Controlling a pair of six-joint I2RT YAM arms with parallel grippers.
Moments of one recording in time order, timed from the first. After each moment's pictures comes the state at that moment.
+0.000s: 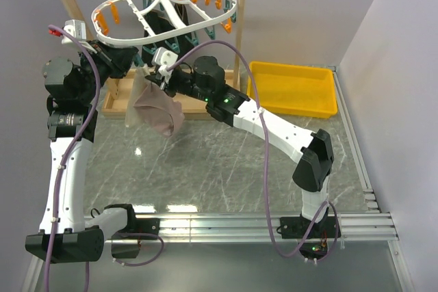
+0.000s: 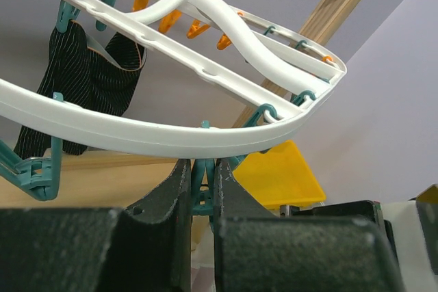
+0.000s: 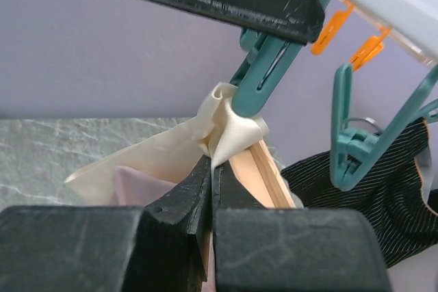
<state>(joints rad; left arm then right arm) 0.04 1.09 1.38 -0.12 0.45 -0.53 0.92 1.89 1.86 0.13 -0.31 -0.36</state>
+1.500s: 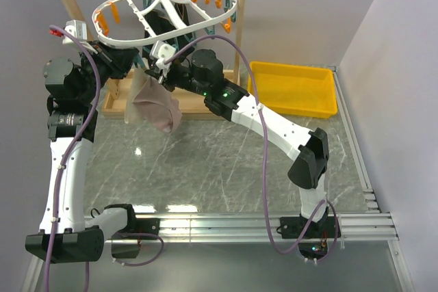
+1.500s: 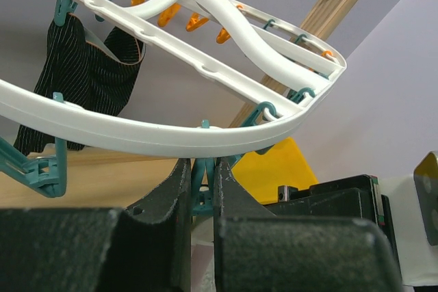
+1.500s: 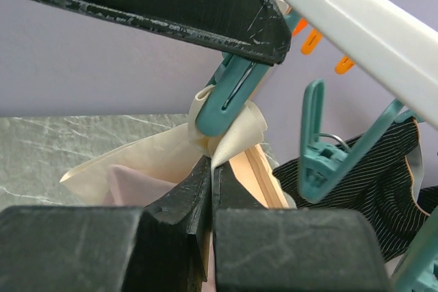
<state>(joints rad) 0.04 1.09 1.38 -0.13 0.46 -0.53 0.91 1.94 1.98 0.04 -0.30 -0.37</state>
